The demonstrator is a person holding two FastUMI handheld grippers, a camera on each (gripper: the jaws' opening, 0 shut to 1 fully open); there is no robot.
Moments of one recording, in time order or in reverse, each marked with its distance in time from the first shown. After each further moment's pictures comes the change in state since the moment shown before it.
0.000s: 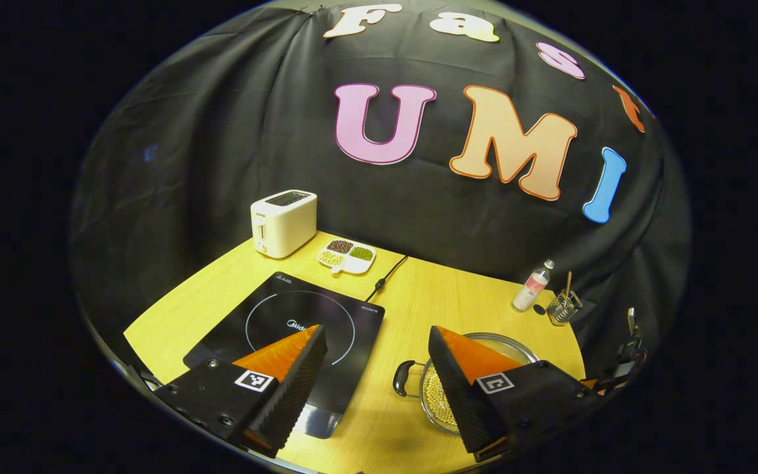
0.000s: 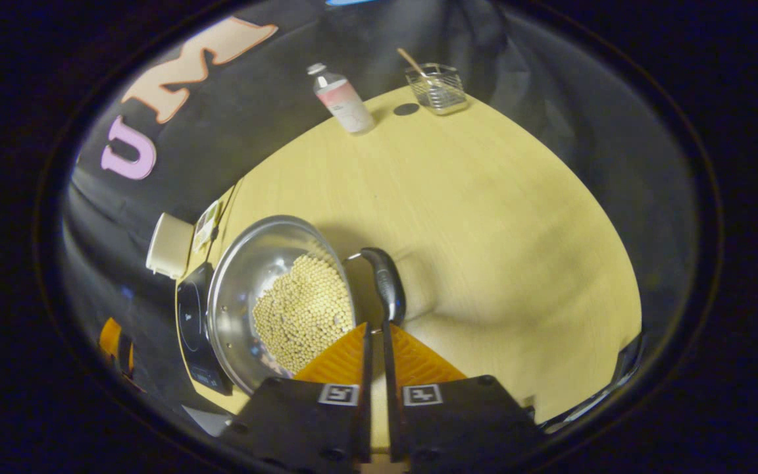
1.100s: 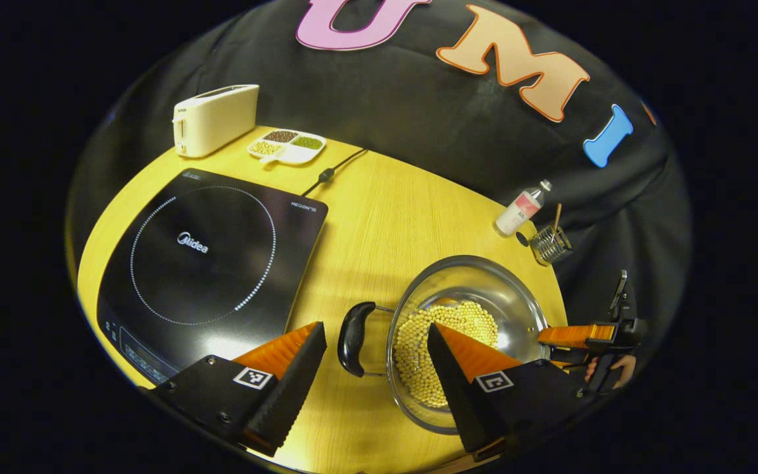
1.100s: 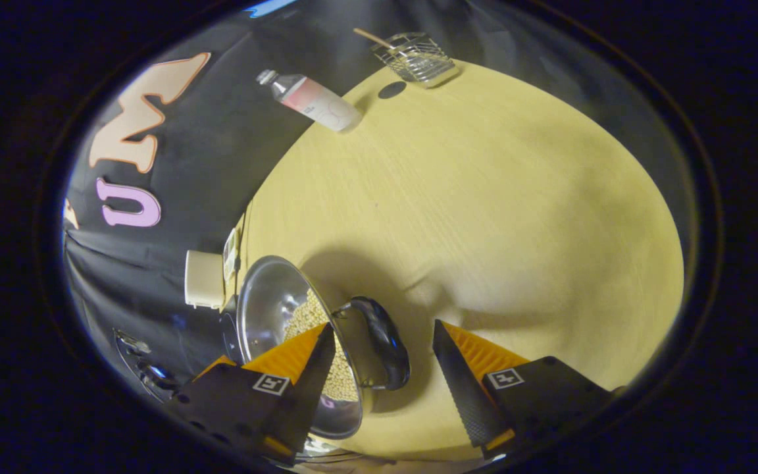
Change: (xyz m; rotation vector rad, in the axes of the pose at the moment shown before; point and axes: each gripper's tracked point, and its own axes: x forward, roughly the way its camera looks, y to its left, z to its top) left arm 0.085 -0.050 -0.134 -0.070 0.446 -0.204; right arm 0.055 0.013 0.024 0.153 0.114 0.162
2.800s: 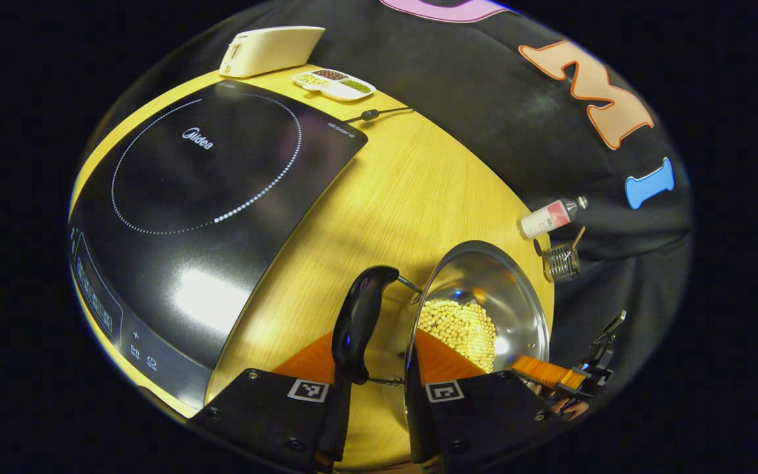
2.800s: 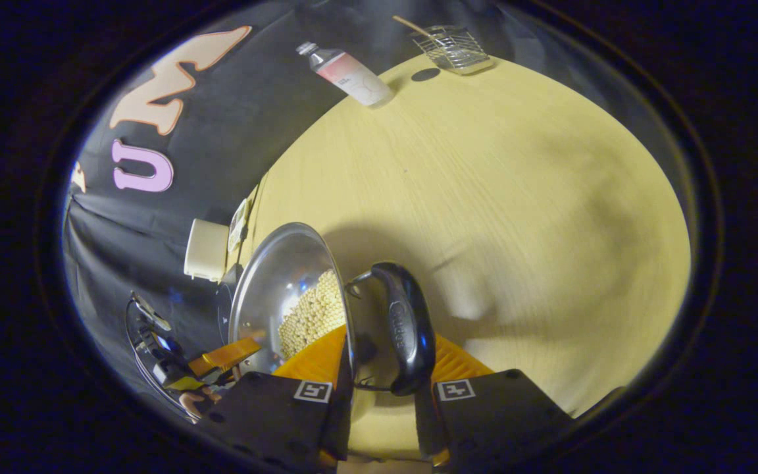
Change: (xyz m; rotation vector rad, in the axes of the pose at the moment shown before) left arm 0.019 0.006 -0.047 -0.298 0.109 0.011; right arm 0.004 0.016 -0.044 -0.115 0.000 0.046
